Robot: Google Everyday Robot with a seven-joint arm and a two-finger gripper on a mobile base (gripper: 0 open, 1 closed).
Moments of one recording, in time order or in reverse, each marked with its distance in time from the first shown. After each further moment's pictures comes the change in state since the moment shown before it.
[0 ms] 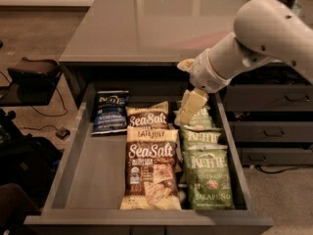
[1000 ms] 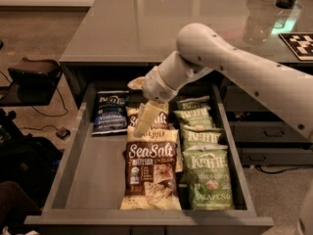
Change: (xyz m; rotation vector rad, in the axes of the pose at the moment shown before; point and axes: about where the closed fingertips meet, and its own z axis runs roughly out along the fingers) arm -0.075 0.028 0.119 -0.278 -0.179 -0.102
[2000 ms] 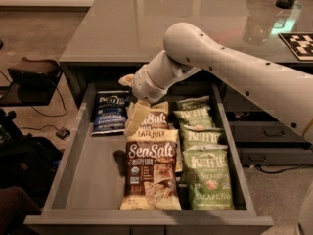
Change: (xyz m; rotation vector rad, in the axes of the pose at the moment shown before) arm -0.024 -0.009 0.020 0.040 0.021 -0.070
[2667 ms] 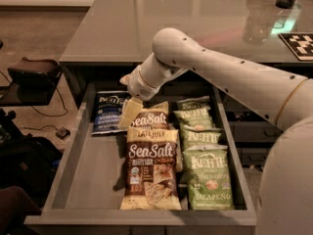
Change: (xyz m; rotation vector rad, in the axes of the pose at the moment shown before) arm 0.022 -0.042 0.031 0.047 0.056 0.100
